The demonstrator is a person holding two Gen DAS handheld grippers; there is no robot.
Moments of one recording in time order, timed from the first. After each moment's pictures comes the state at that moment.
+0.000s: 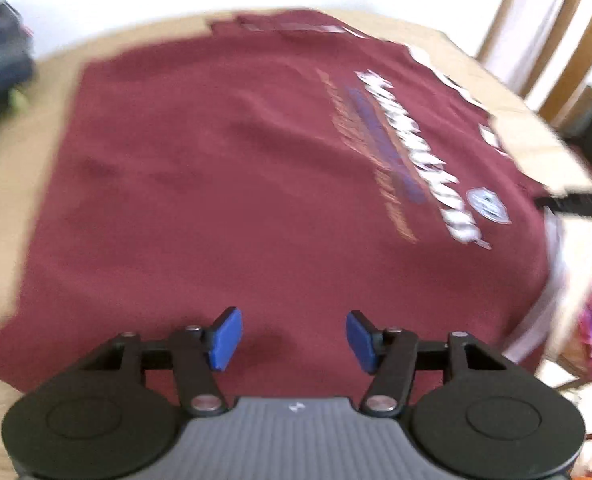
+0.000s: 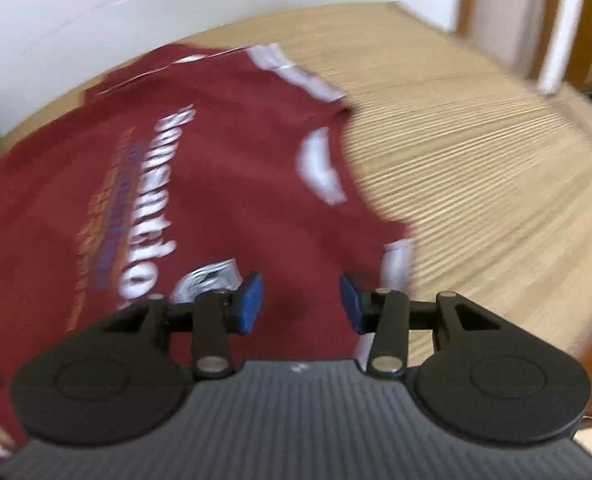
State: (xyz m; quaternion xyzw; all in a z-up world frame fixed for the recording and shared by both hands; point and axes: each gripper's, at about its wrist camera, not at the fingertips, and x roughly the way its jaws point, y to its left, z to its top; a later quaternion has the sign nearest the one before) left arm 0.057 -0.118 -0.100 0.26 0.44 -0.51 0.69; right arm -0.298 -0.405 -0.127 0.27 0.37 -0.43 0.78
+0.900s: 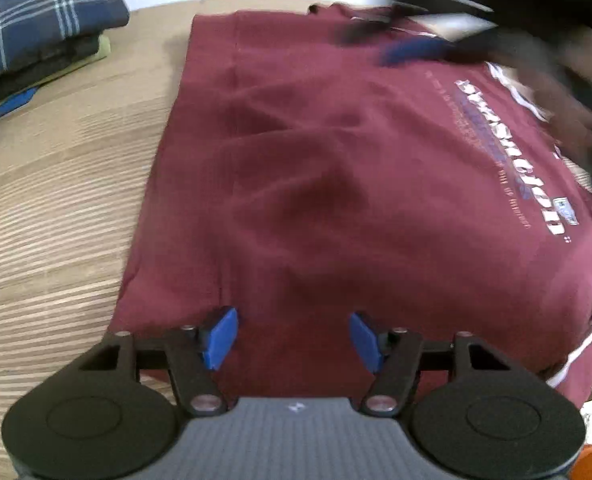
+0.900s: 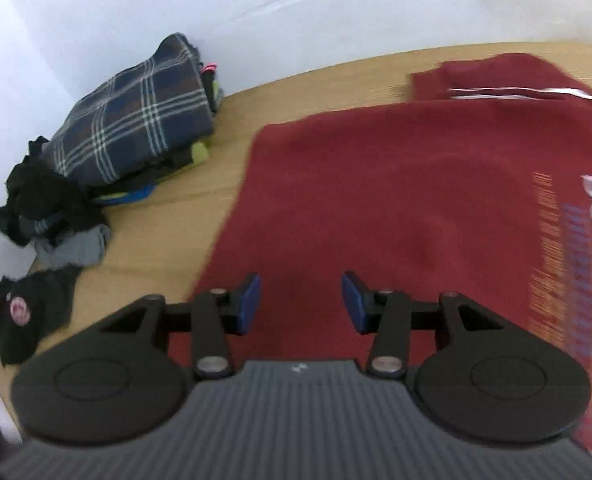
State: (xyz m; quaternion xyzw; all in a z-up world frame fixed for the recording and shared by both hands) left arm 0.166 -0.062 -0.139 0.21 0.47 -0.48 0.71; right arm 0.058 -0.318 -0.098 0.28 0.34 -0.17 0.88
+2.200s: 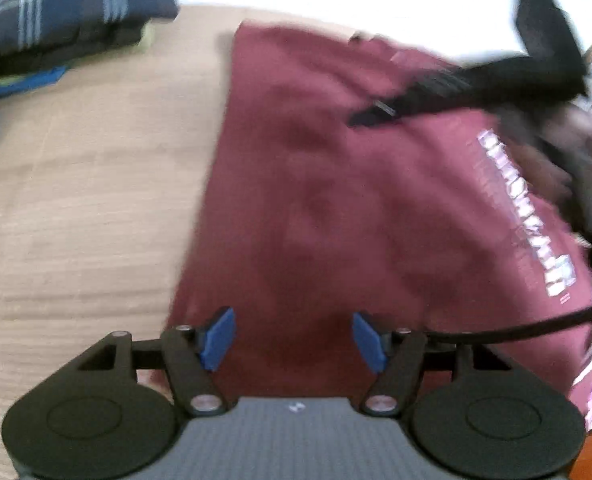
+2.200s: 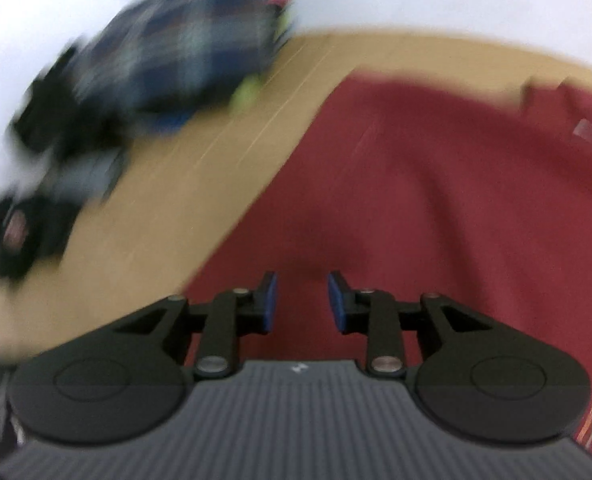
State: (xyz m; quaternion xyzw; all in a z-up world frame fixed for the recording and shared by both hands) left arm 0.168 -0.061 -0.134 0.14 0.49 -0.44 0.74; right arm 0.102 -0.302 -0.127 0.17 0.44 0.00 0.88
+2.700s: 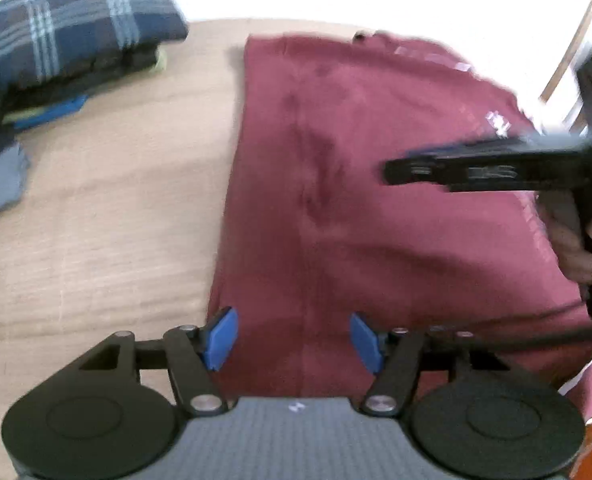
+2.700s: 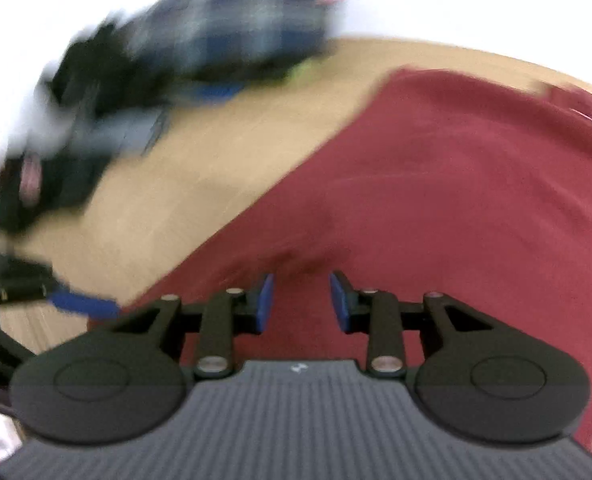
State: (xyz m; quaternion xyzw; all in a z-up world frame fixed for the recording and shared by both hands) left arm 0.165 -0.048 -0.107 0.18 0.45 -0.45 0.75; right arm 0.019 -0.243 -0.124 0.18 0.36 -0.11 0.91
